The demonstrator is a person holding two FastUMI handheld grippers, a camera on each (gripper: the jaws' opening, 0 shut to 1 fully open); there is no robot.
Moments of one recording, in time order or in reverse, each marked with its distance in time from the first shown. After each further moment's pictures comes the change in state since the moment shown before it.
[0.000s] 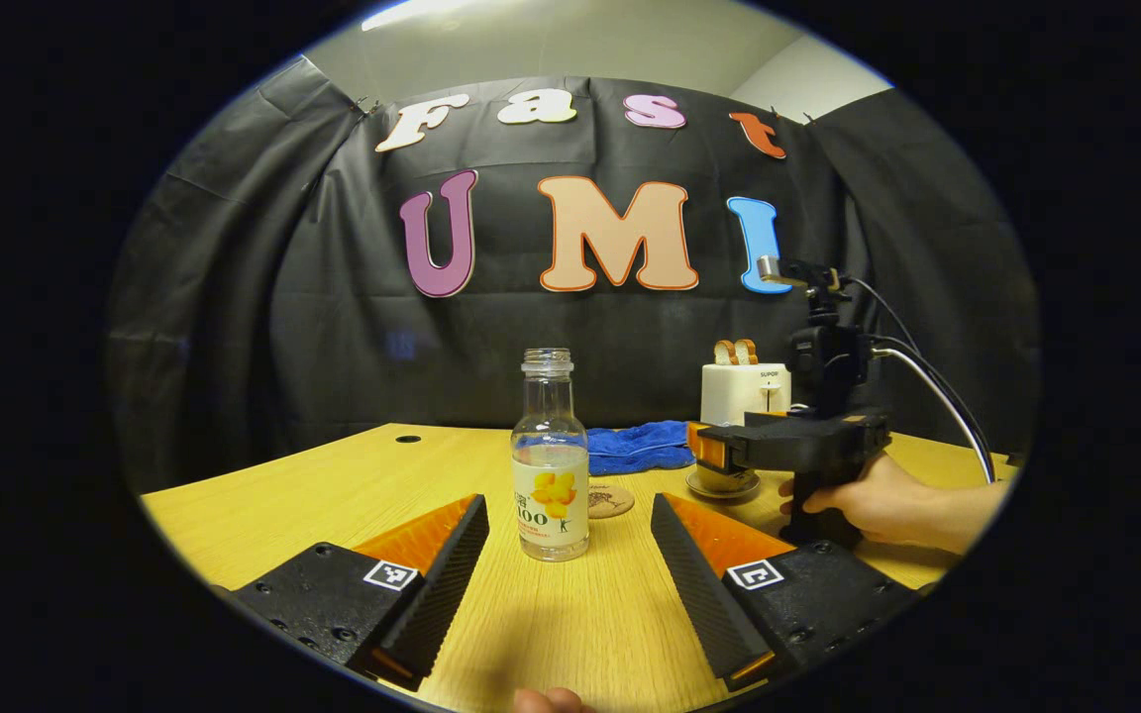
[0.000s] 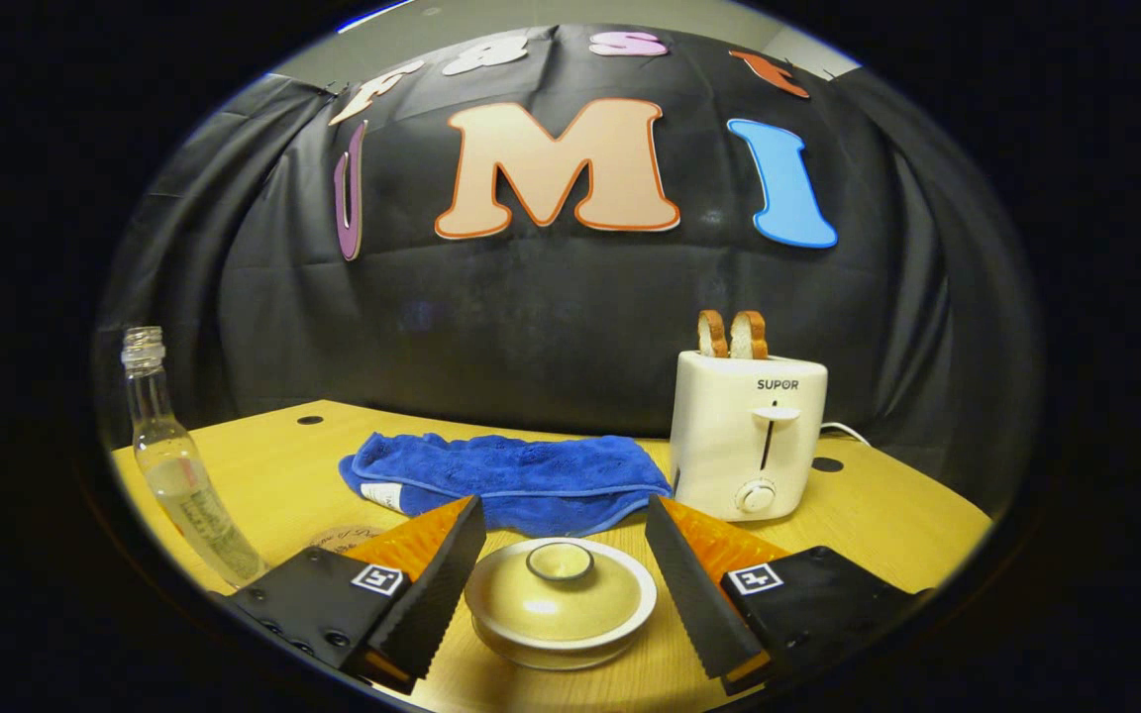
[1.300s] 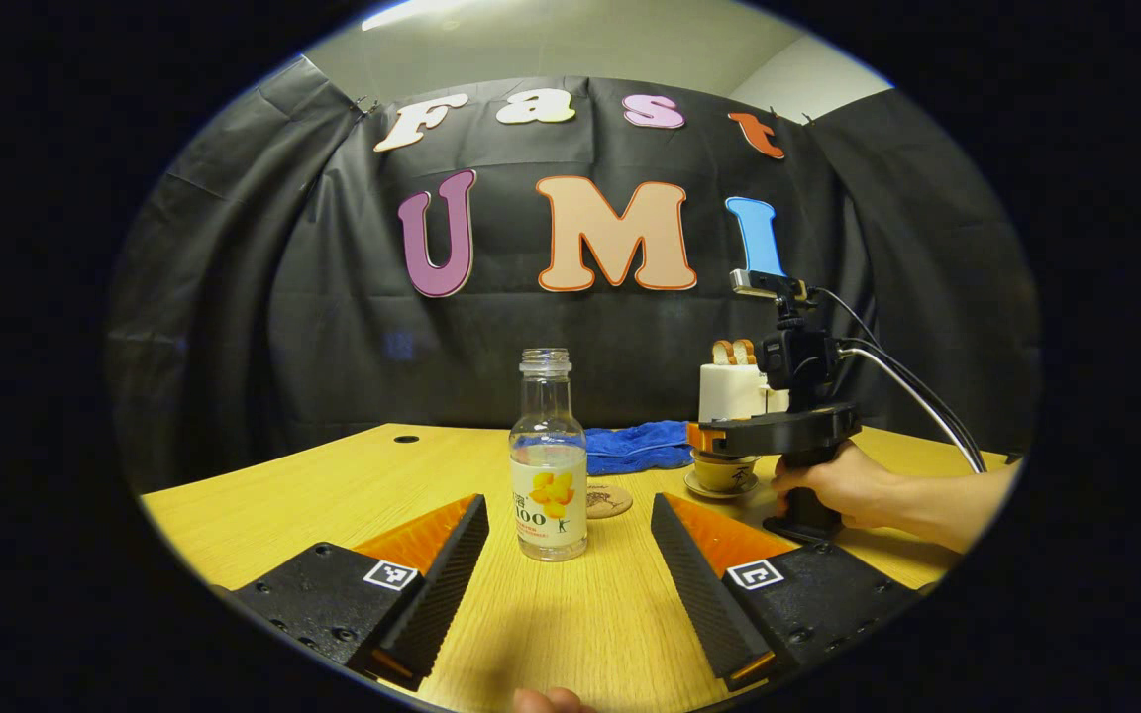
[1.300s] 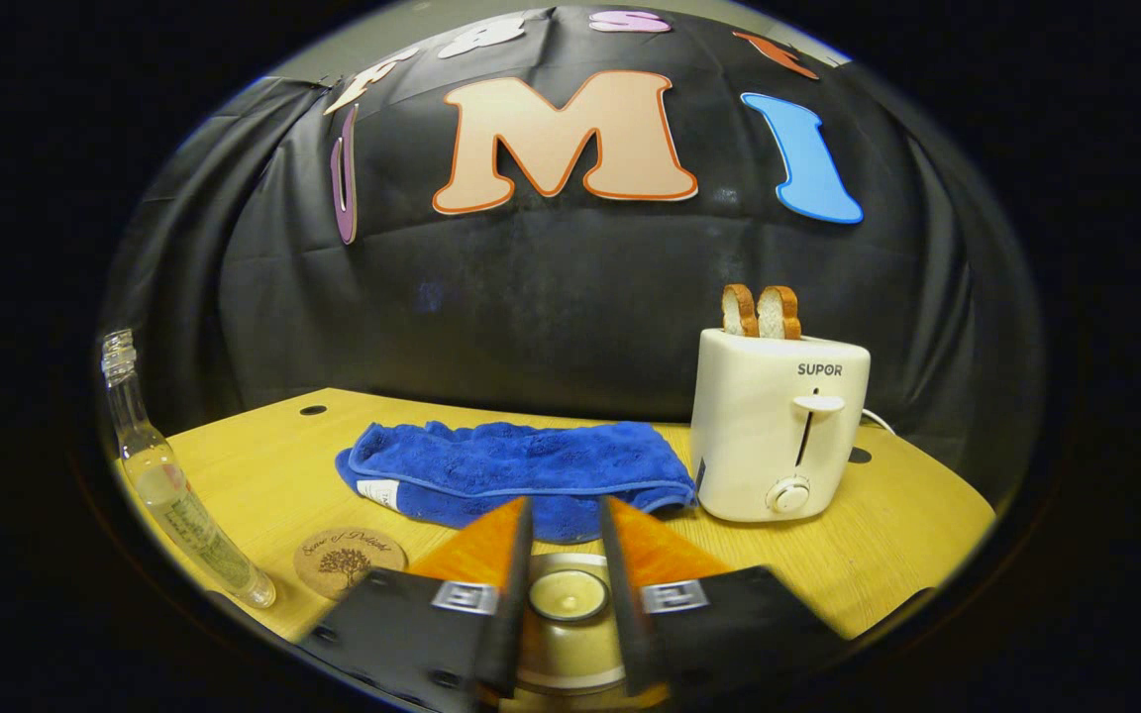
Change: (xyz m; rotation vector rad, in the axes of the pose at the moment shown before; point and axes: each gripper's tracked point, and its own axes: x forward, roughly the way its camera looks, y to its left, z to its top) left arm 0.001 -0.001 -0.001 0.000 -0.001 -0.002; right arm 0.013 0.008 -0.005 0.002 0.062 0.030
